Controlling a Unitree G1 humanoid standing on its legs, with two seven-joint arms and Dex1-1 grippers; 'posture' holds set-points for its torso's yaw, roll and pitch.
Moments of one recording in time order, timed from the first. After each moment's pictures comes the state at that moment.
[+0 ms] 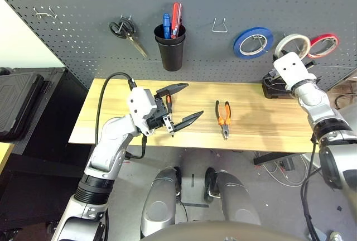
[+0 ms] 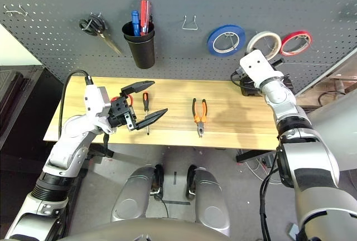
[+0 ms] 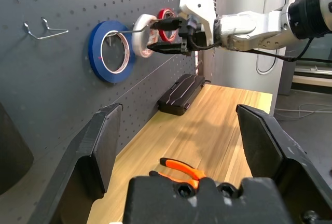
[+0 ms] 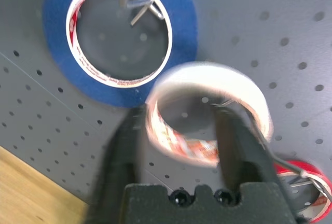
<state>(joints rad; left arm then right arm) -0.19 0.40 -0.14 -0.18 -0.33 -0.04 -0.87 -0.73 -0.55 0.01 1.16 -0.24 -0.75 0.03</state>
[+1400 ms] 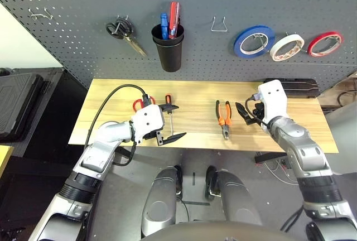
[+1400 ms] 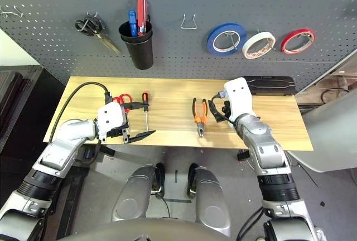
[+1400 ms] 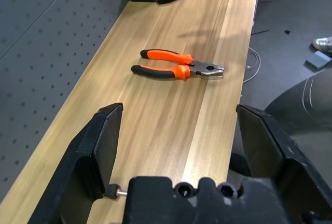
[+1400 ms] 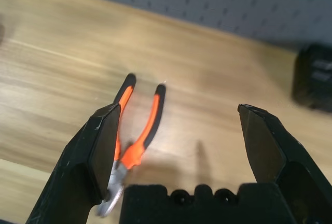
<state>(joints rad) -0.21 0.57 -0.24 -0.02 -0.08 -0.06 -0.95 -0.27 -0.24 -0.02 -0.12 0.11 0.86 0.19</state>
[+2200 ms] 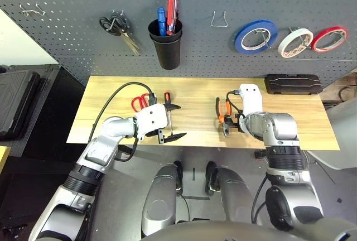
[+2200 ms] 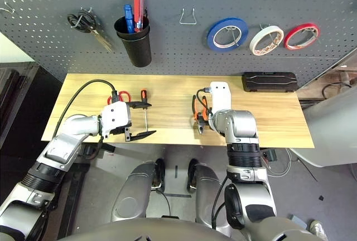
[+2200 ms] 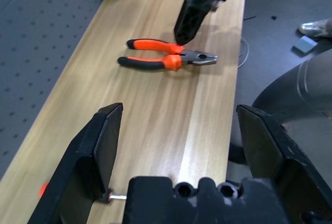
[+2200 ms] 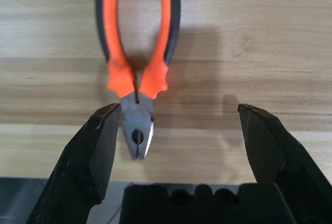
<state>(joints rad) -0.26 0.56 -0.27 0.02 -0.04 -0.08 -0.97 -0.49 -0.04 -0.14 0.15 0.10 1.24 -0.02</state>
